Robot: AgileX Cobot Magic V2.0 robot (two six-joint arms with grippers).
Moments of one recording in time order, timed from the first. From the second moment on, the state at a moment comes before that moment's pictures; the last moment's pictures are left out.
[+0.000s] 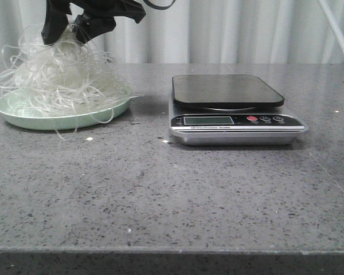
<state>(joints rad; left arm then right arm) -0.16 0.37 -0.37 -0.15 0.19 0.30 0.70 2.07 -1.98 0.37 0.70 -0.09</state>
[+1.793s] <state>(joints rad) -0.16 0.37 -0.37 -0.16 0.19 0.30 0.09 1.13 -1.14 0.16 0.67 -0.11</state>
